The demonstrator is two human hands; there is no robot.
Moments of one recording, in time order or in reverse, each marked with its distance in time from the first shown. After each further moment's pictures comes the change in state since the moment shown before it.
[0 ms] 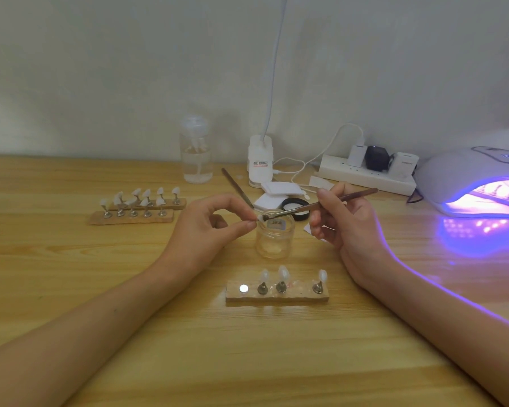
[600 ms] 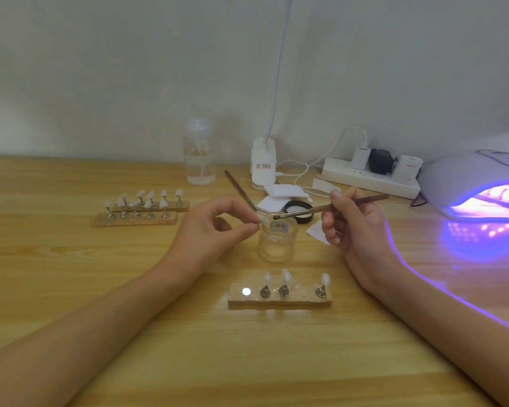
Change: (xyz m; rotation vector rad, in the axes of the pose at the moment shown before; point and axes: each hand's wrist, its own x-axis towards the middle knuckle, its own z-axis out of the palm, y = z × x) left_hand 0.001 -0.001 -0.001 -0.021 -0.002 -0.032; right_hand -0.001 -0.002 -0.004 0.081 0.075 0.046
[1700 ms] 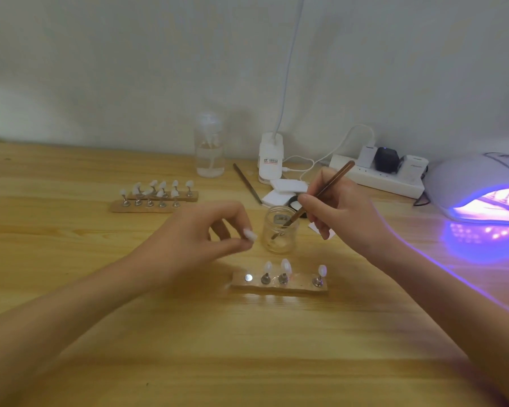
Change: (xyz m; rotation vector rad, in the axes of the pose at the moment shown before) left_hand -0.031 0.037 -0.030 0.324 -0.238 0.054; right_hand 0.004 -0.030 0.018 -0.683 -0.309 -0.173
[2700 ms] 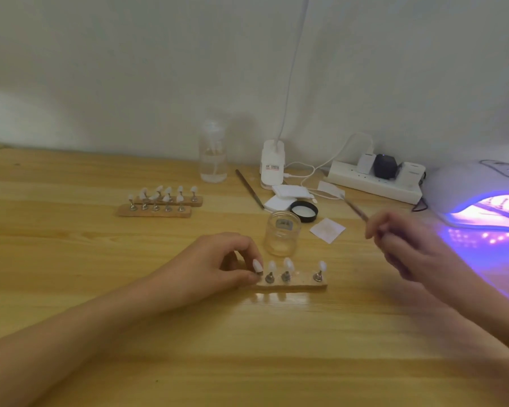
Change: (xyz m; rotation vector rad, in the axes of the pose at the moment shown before) left_hand -0.010 -0.006 0.018 -0.066 -0.193 -0.085; right_hand -0.067 0.017 -0.063 -0.176 -0.024 0.079
